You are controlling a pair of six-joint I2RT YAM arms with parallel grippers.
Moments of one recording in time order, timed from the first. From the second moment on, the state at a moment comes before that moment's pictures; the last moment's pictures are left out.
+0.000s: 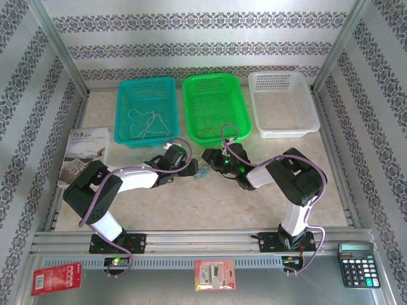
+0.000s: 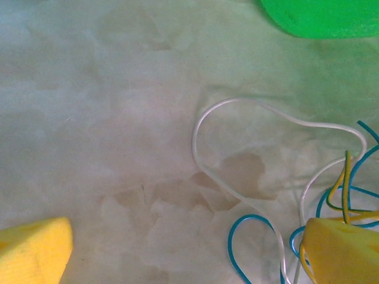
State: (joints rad) left arm -0.64 1.63 0.72 0.02 -0.13 -0.66; right arm 0.59 1.82 0.60 0.81 -0.32 1.24
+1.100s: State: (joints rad) left arm -0.63 1.27 0.57 0.10 -0.02 -0.61; right arm 0.61 1.50 0.56 0.65 -0.32 1.14
